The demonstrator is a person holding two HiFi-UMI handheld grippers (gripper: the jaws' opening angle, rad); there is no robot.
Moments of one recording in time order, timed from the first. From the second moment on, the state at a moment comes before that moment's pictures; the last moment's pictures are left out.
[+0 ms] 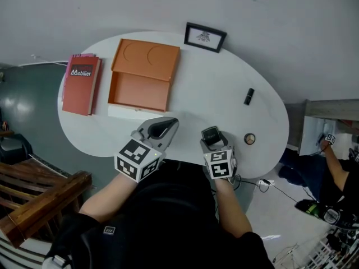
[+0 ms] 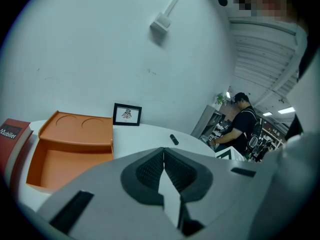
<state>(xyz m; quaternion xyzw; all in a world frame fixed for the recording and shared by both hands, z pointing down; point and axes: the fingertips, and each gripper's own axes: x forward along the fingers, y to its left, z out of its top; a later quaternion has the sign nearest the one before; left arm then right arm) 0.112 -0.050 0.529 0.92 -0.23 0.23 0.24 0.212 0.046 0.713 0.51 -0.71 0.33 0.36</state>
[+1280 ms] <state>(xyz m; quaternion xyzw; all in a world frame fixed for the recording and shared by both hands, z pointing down) -0.028 -0.146 0.443 0.89 -0.39 0.12 0.18 0.148 -0.092 0.576 0.44 -0.81 0.22 0.31</state>
